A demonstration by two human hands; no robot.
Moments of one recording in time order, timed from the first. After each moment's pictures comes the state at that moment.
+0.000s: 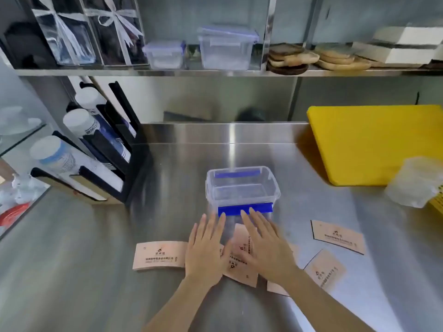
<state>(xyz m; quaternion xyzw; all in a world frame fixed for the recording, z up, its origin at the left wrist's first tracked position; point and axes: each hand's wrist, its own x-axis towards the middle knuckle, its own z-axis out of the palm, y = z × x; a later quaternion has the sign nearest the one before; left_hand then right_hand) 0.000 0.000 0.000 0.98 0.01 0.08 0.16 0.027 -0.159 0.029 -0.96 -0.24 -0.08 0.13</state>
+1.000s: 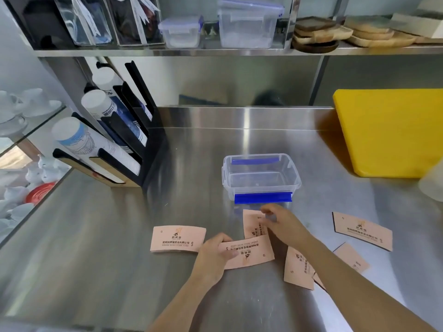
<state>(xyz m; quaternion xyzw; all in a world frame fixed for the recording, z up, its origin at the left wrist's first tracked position) -0.025 0.016 -0.001 0.83 0.15 -0.06 0.54 0.082 -0.158 0.009 -0.91 -0.13 0.16 0.37</state>
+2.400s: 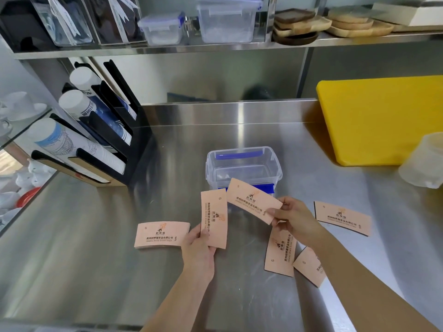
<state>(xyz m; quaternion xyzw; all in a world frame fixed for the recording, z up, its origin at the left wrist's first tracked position) -0.021 -0.019 0.010 0.43 0.36 0.09 0.82 0.077 -0.218 0.024 -0.67 0.04 0.24 0.70</state>
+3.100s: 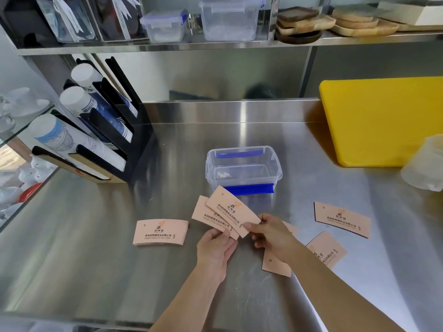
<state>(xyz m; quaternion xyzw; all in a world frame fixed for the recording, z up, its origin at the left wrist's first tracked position) -0.020 -0.049 0.012 0.43 0.38 -0.01 0.82 0.049 -0.176 0.003 -0.67 0.09 0.31 0.67</state>
